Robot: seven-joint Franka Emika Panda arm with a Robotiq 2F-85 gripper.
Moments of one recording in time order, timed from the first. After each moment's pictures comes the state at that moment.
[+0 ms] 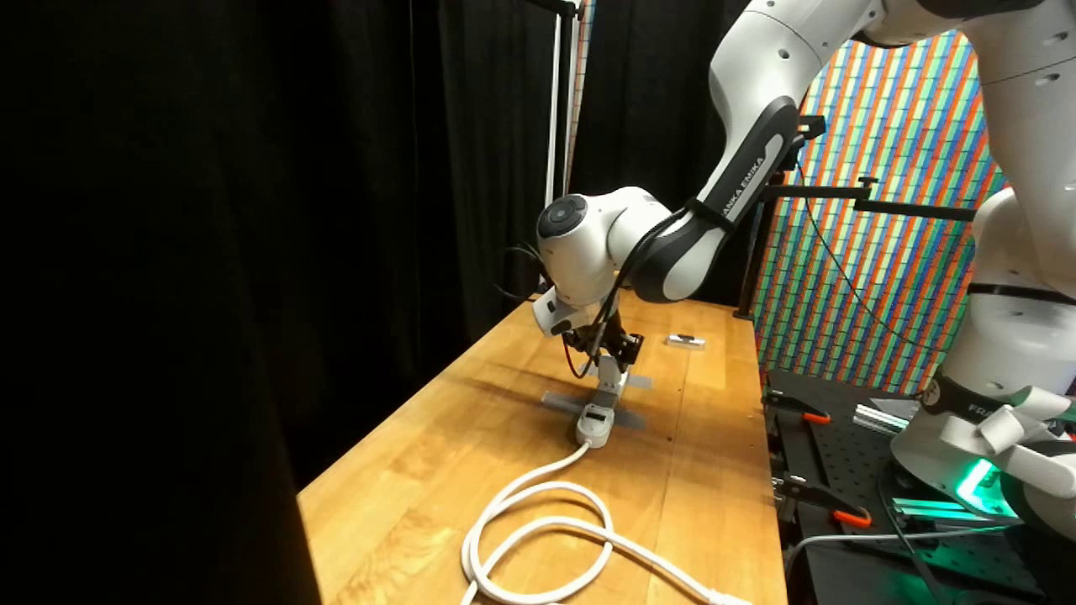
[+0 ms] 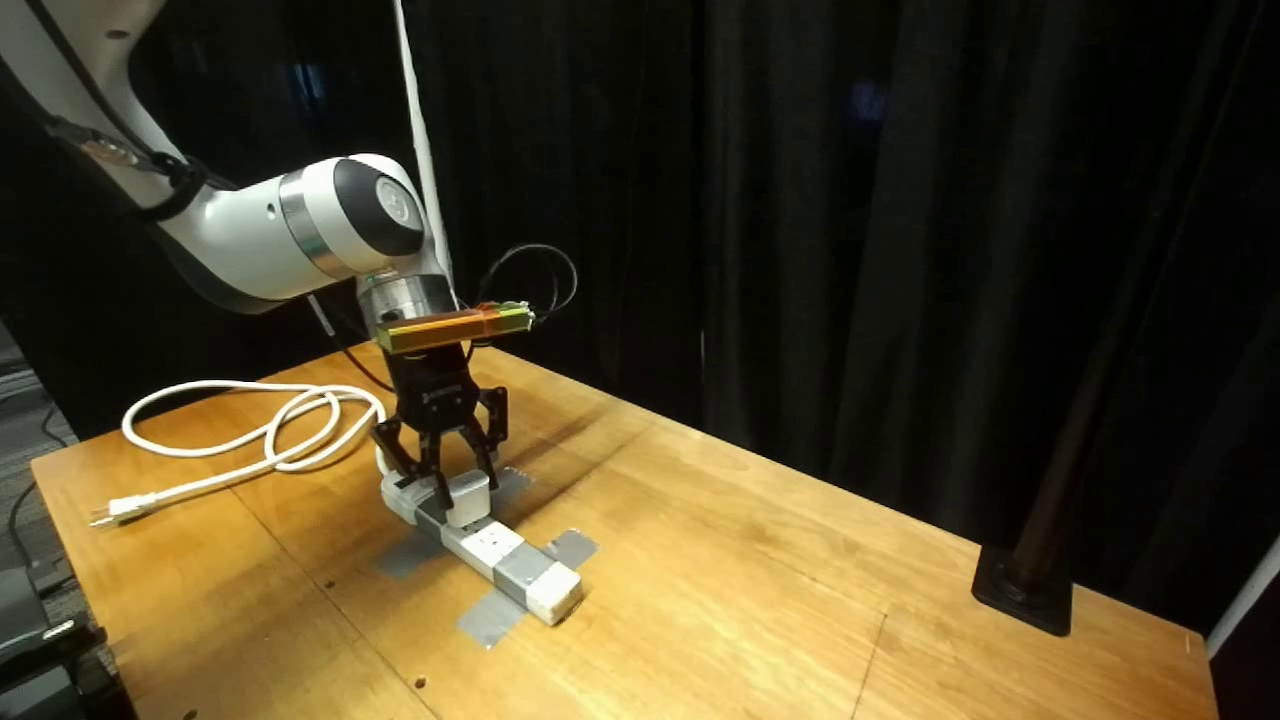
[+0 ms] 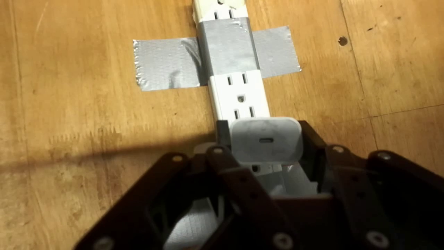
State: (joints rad) arm 0.04 0.45 0.13 -2.13 -0.73 2.19 -0.74
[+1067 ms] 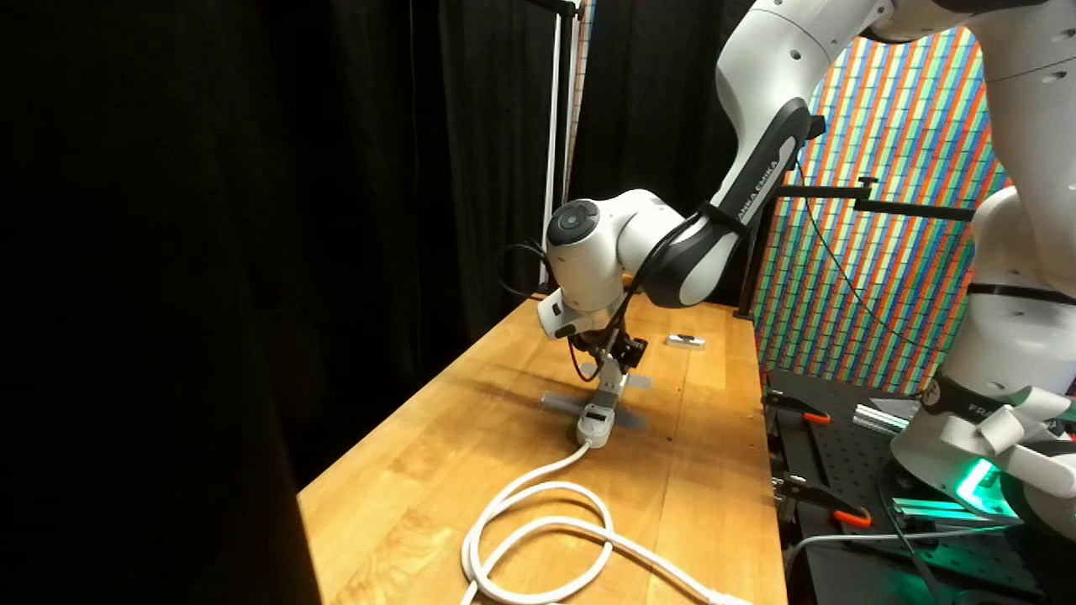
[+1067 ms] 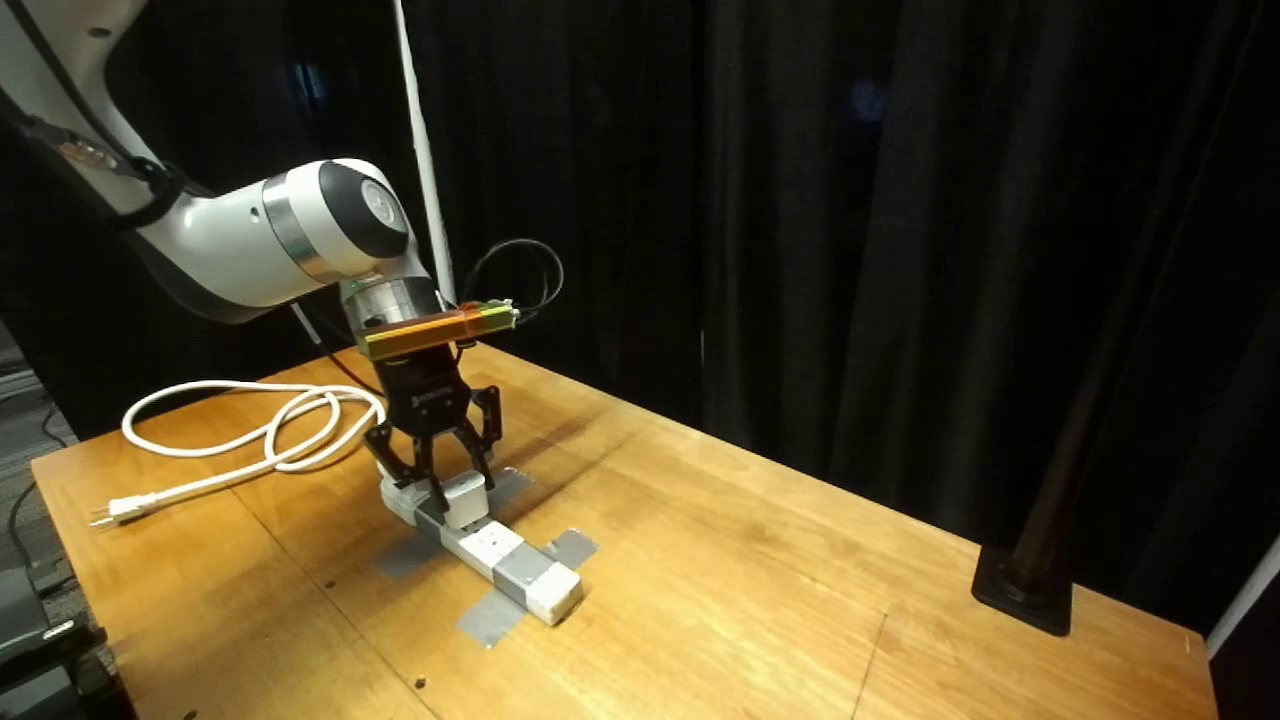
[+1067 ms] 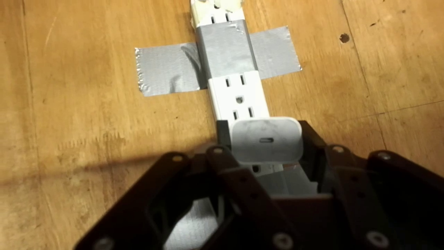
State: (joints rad) arm 0.05 0.44 0.13 -2.17 -0.79 2.21 -0.63
